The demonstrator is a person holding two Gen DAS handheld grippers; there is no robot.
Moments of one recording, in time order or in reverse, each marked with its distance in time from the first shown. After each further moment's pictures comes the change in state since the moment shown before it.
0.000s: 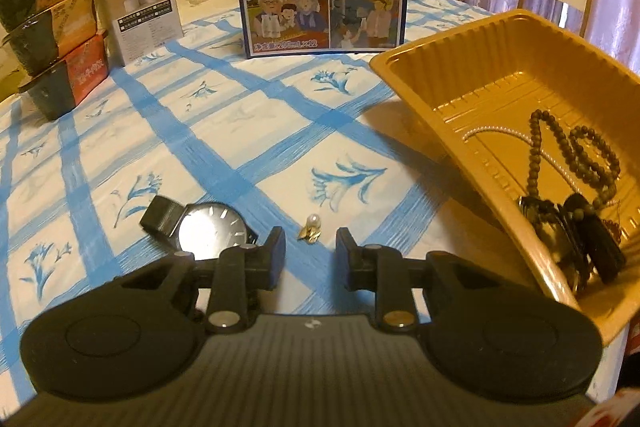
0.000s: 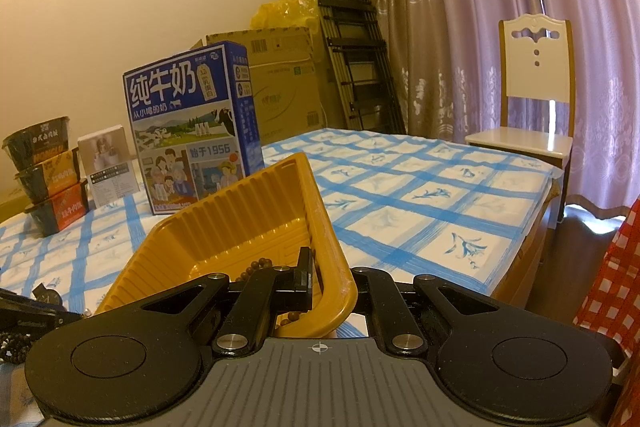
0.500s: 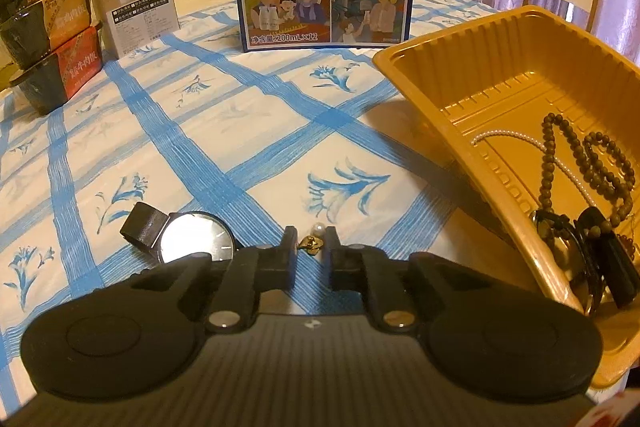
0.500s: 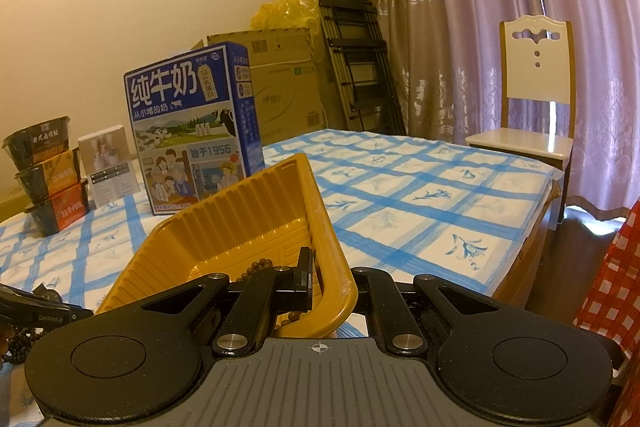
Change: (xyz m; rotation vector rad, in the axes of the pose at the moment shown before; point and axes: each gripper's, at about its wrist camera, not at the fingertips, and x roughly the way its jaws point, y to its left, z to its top) left arm 0.018 -0.002 0.006 -0.012 0.017 0.002; right arm 0.000 -0.001 -0.001 -0.001 0.000 0.000
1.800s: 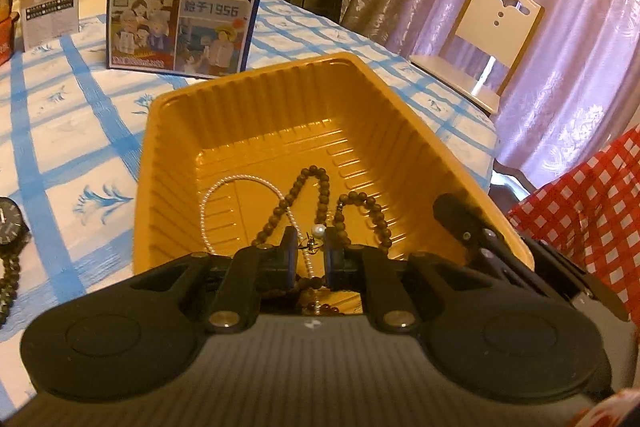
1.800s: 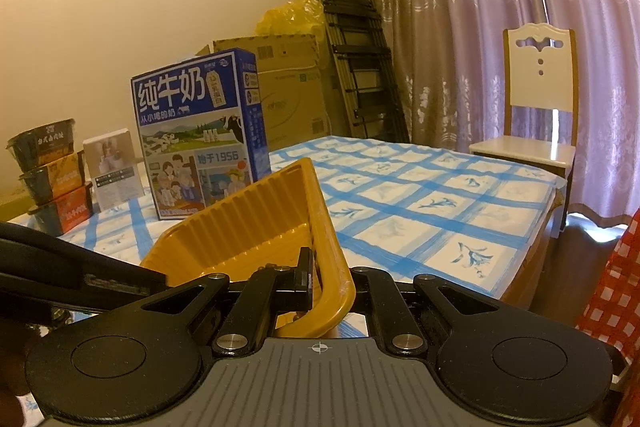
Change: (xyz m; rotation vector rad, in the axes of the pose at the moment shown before) left arm -0.055 -0.134 0.032 -0.155 -0.036 -0.284; right arm -0.003 0.010 0.002 -0.015 -0.008 0.002
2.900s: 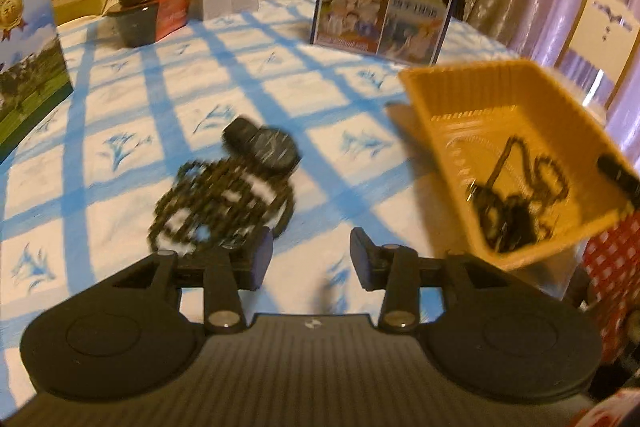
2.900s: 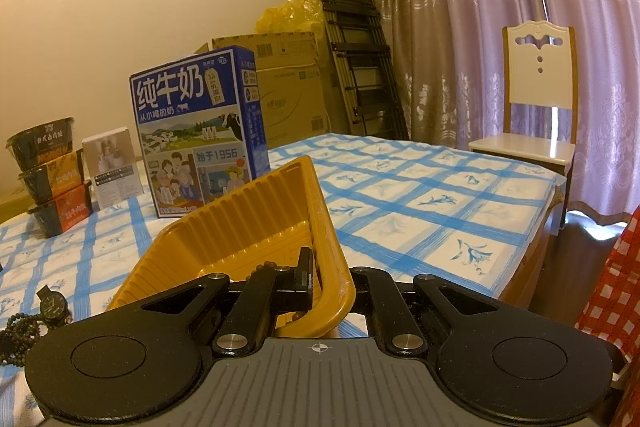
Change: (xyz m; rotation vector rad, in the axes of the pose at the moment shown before) left arm -0.111 0.130 -0.058 -0.097 0.005 0.346; right arm 0.002 0.002 0.000 0.003 0.006 -0.002
